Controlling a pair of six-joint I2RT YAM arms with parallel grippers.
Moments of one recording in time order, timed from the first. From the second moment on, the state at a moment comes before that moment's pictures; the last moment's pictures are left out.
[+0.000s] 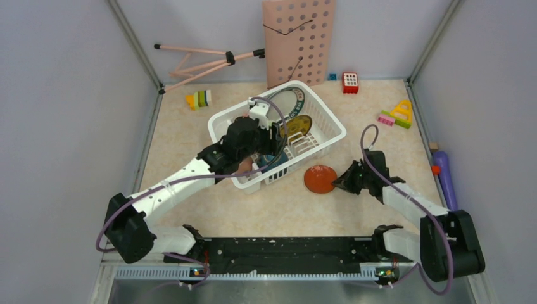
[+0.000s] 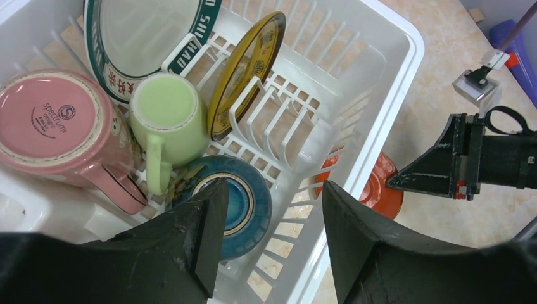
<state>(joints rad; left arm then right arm) -0.75 1.29 1.03 -0.13 -0.10 -0.31 0.18 1.18 0.37 -0.10 -0.31 0.83</state>
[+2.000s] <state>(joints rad) -0.67 1.53 1.16 0.05 0.10 -0.20 0.16 0.94 0.95 -0.41 0.08 0.48</state>
